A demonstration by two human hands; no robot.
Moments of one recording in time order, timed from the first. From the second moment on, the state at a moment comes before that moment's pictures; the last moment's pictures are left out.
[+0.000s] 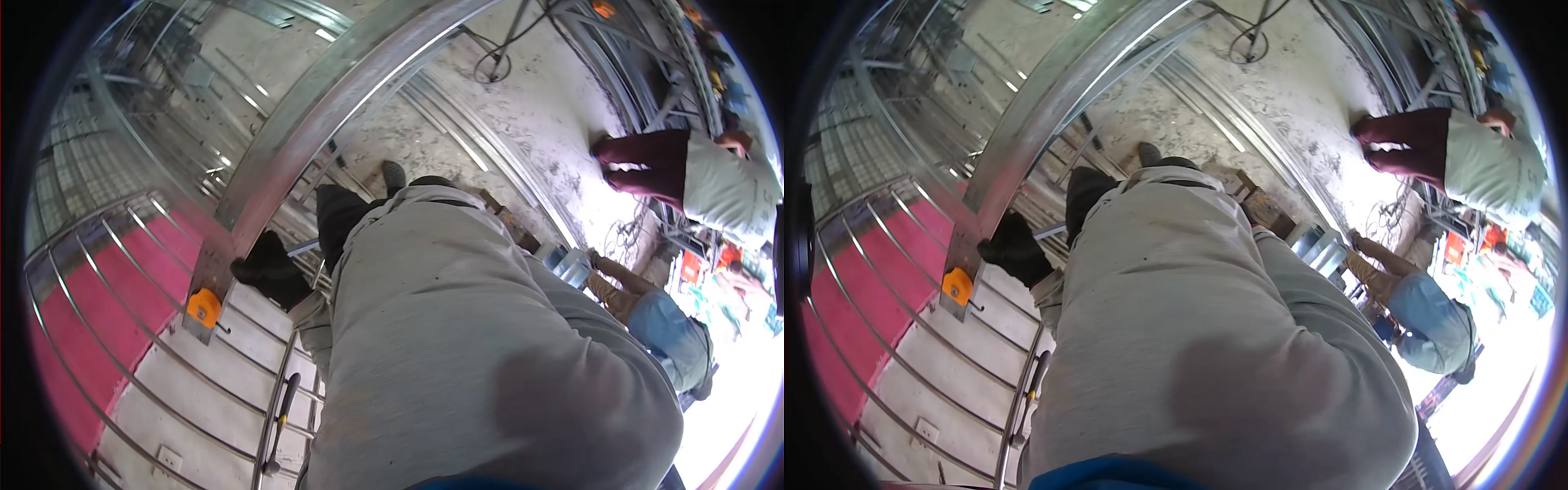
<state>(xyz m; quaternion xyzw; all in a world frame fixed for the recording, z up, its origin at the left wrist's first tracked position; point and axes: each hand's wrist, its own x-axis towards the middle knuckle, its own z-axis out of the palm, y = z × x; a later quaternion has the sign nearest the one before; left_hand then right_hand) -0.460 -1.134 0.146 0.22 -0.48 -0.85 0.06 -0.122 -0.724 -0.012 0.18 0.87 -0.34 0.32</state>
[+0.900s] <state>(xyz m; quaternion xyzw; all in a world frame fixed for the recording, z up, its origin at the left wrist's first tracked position) -0.449 -1.143 0.125 0.21 -0.54 -0.81 0.11 -0.269 -0.702 0.039 0.46 0.69 -0.55 0.07</state>
